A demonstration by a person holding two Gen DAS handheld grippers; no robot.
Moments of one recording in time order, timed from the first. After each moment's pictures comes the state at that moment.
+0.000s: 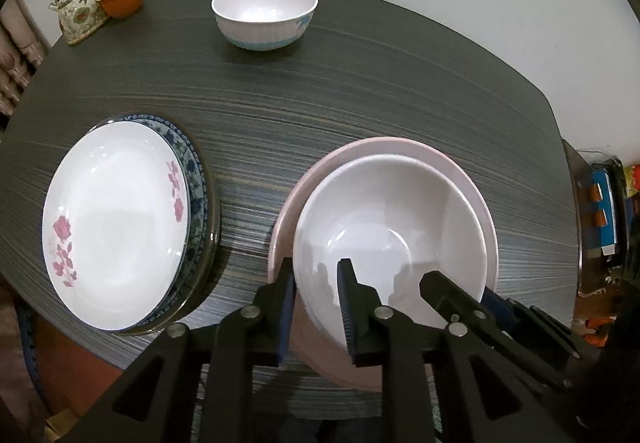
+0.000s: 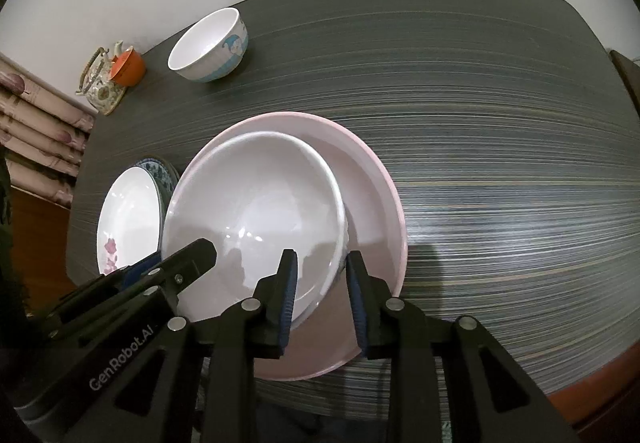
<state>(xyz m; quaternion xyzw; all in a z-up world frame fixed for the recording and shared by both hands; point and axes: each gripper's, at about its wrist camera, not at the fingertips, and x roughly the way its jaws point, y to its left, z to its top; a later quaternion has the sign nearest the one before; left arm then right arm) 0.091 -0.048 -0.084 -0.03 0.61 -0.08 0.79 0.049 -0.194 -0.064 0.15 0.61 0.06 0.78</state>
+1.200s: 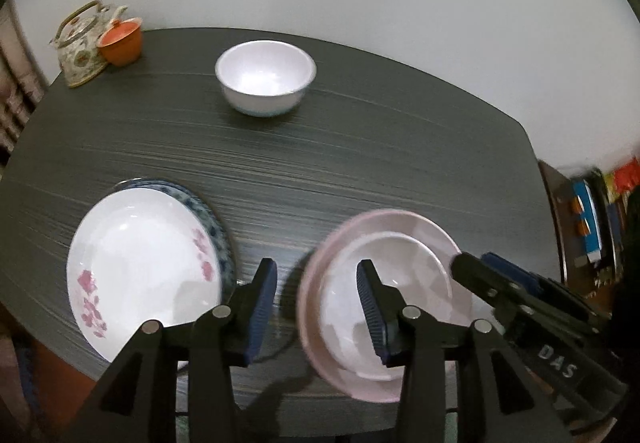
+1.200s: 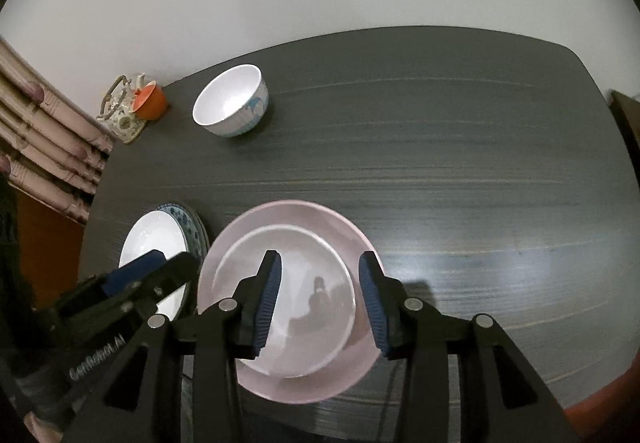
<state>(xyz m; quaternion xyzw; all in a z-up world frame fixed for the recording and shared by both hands) 0.113 -0.018 -0.042 -0.05 0.56 -0.11 0.82 0.074 -0.204 -0.016 0.15 0.55 0.08 0.82</state>
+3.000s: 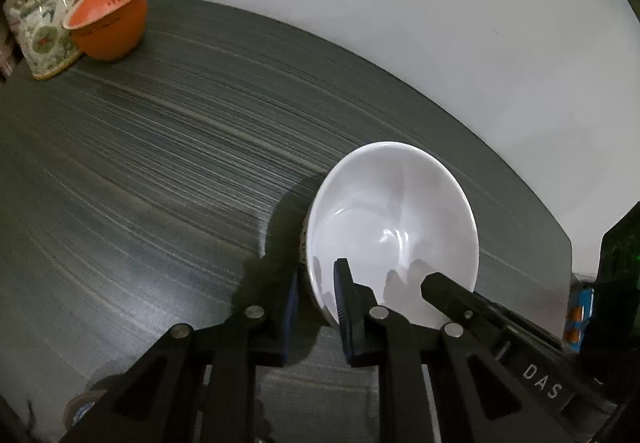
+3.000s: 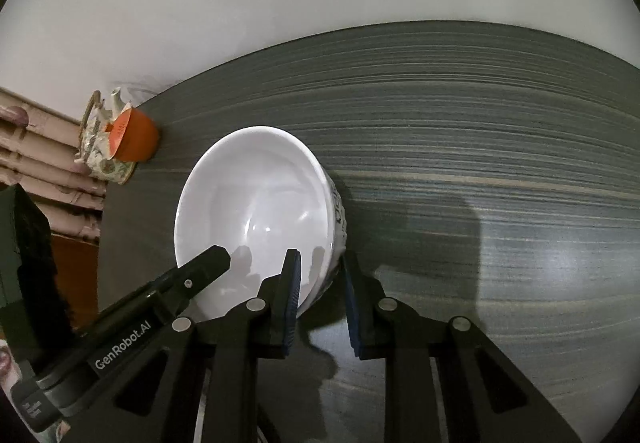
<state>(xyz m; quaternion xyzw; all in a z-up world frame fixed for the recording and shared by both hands) 0.347 0.045 -0.109 -0.15 0.59 -0.05 0.79 0.303 -0.109 -0.099 0.18 0.62 0.16 0.75</state>
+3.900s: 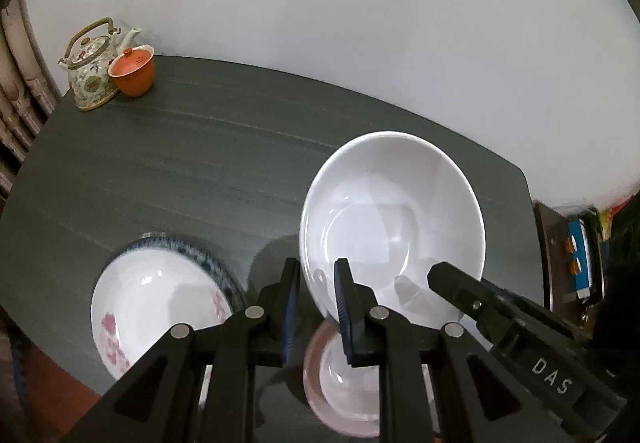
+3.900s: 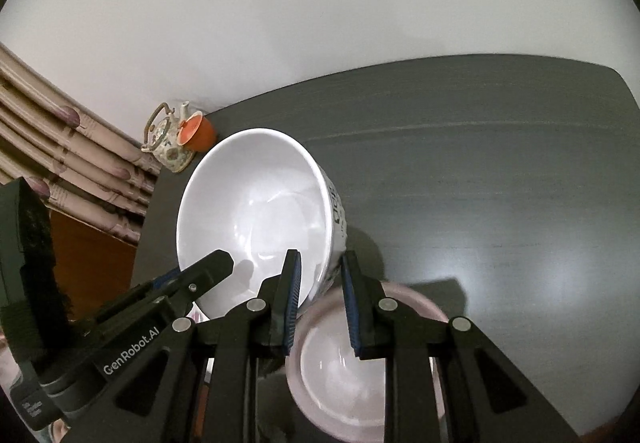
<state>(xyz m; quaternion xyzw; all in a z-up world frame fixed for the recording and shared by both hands) 0.166 -0.001 -0.002 -0.07 0.54 -0.10 0.83 0.125 -0.186 0.023 0.20 0.54 0.15 0.80</state>
